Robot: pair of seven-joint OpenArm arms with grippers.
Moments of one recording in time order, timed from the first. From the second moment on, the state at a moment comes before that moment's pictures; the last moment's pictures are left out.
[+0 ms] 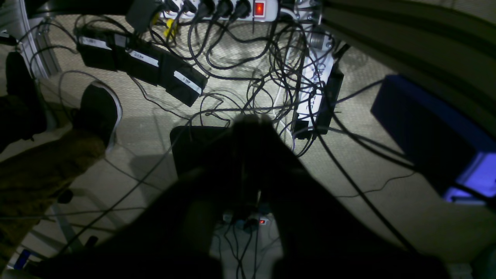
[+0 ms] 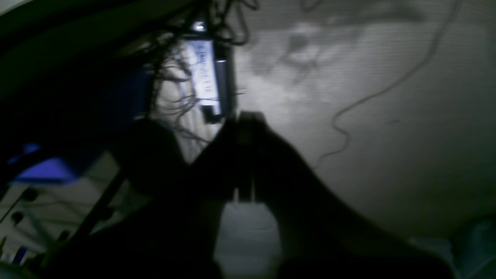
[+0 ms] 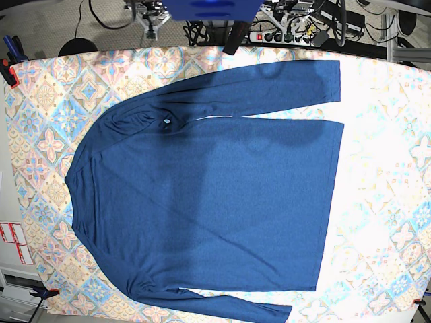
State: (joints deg) left arm 10.2 -1.3 -1.4 9.6 -0.8 0.4 -4.9; right arm -8.3 0.3 4.9 6.7 -0.9 1.0 4.1
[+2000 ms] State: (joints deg) left arm 54.5 -10.3 -17.8 103.7 -22.4 0.8 9.7; right arm -55.1 9.3 21.5 108.2 -0.5 1.1 -19.1
